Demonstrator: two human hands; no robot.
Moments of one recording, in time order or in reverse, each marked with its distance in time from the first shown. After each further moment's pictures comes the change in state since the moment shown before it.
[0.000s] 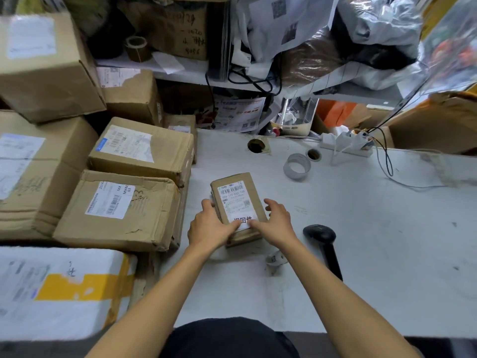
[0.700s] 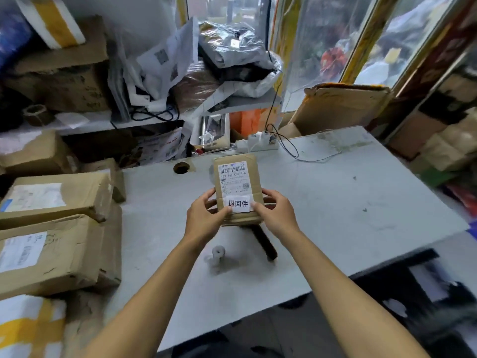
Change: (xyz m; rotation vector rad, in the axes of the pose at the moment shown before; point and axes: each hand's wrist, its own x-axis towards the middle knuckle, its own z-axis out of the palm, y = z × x) left_hand -0.084 0.132 0.062 -0.507 -0.194 0.409; right_hand -0.098 0.084 -0.139 0.528 0.423 -0.050
